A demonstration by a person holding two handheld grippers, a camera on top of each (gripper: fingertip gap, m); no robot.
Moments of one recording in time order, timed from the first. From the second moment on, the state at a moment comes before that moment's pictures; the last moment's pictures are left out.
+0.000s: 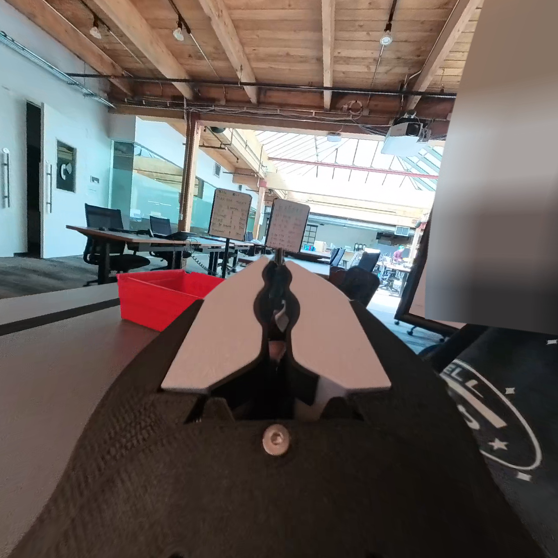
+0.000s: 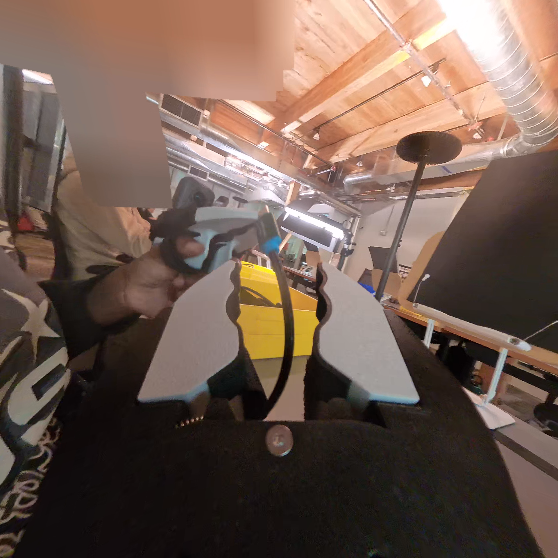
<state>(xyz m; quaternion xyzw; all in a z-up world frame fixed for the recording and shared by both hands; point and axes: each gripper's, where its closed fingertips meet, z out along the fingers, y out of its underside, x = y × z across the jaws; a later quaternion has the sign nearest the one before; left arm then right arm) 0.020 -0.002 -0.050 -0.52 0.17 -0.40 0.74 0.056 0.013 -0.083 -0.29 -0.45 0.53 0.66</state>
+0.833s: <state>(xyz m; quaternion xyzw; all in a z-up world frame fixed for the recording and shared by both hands) -0.203 -0.098 -0.217 -0.84 0.42 0.13 0.31 0.042 0.042 -0.100 -0.32 -0.44 0.42 0.73</state>
